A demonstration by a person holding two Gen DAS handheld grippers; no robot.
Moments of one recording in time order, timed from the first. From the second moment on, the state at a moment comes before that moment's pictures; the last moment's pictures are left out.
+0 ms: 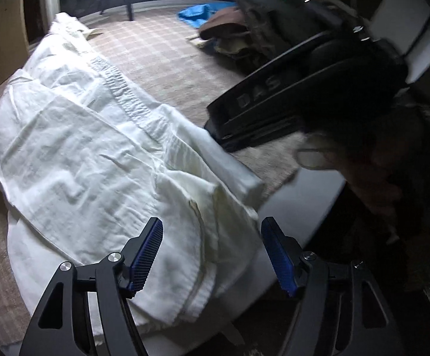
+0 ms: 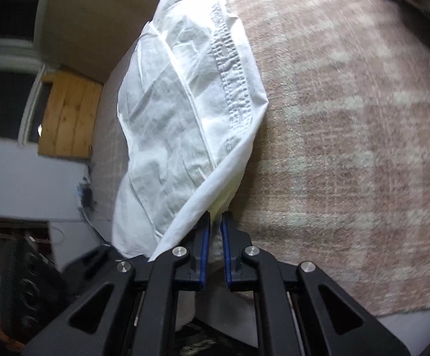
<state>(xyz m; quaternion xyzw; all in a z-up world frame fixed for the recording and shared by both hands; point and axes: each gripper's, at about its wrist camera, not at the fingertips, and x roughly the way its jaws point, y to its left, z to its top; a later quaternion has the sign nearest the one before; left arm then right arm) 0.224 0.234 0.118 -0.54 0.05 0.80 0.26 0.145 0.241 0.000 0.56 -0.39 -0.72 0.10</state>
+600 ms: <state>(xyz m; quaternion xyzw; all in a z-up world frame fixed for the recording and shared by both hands) 0.187 0.163 0.160 -0.53 0.02 0.81 0.27 0.174 0.226 -0.011 0.53 -0.32 -0.76 0.19</state>
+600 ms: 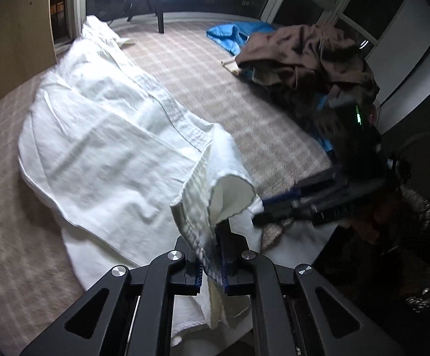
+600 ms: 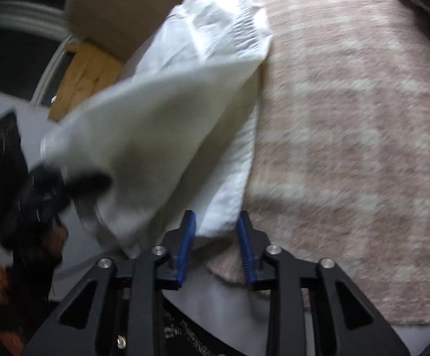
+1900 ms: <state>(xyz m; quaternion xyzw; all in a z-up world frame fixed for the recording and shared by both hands) 0.227 0.063 0.095 -0.64 -0.11 0.74 0.16 0.216 0.270 0.002 0.51 -0.39 -0.75 0.14</state>
